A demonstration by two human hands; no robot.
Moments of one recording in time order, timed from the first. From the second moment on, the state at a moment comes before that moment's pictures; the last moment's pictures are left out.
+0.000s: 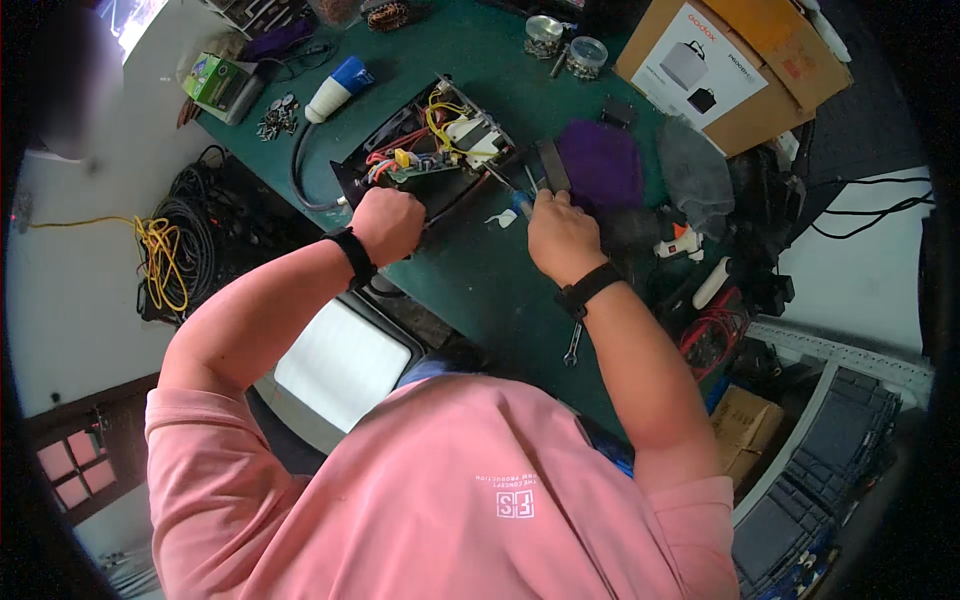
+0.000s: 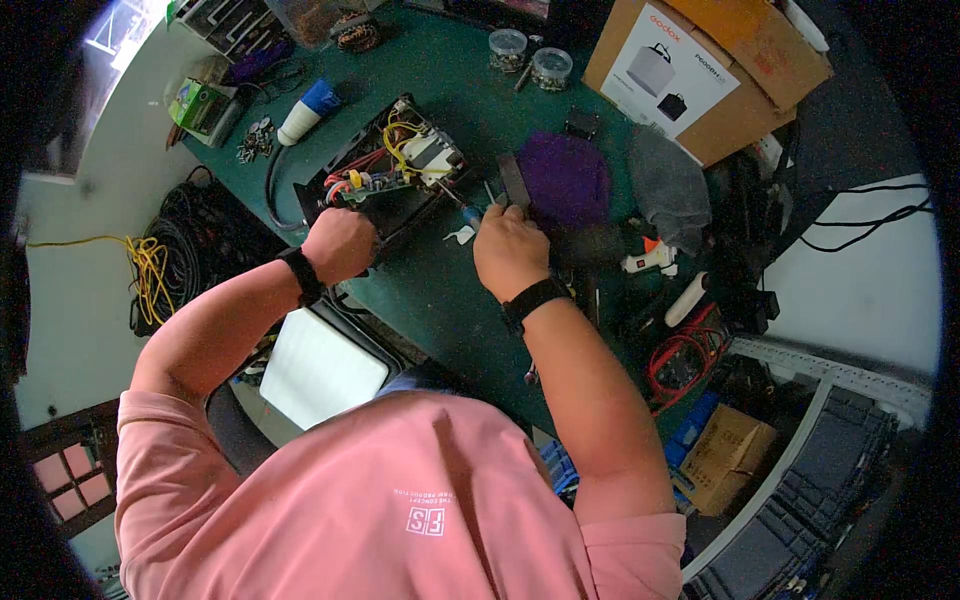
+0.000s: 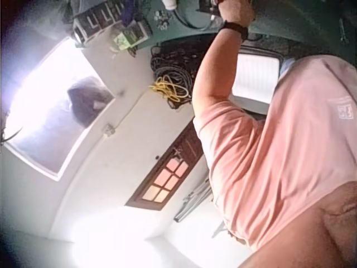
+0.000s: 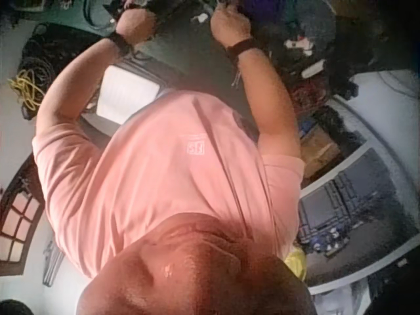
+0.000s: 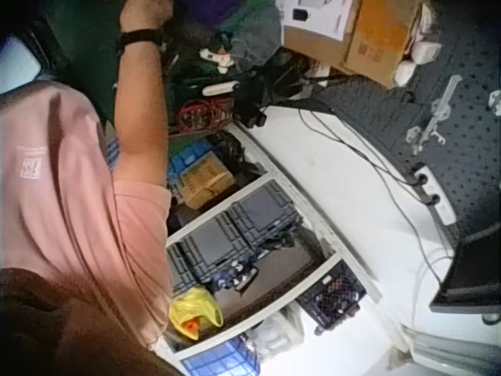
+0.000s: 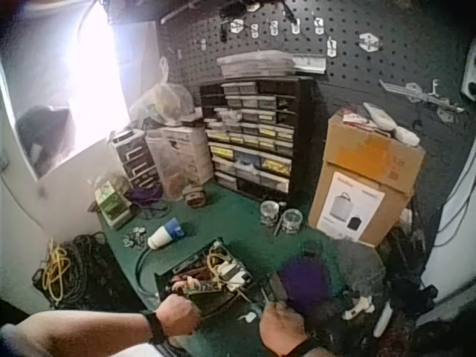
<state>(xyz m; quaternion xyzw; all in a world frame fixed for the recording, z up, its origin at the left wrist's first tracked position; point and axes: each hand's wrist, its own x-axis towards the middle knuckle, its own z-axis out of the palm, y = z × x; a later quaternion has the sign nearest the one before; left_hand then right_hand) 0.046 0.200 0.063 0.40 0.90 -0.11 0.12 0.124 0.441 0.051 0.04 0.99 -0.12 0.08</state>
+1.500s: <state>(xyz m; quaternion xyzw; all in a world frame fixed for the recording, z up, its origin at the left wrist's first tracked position) 0.045 0.200 0.090 0.32 0.93 -0.13 0.08 0.193 0.428 0.046 0.07 0.99 -0.11 0.10</state>
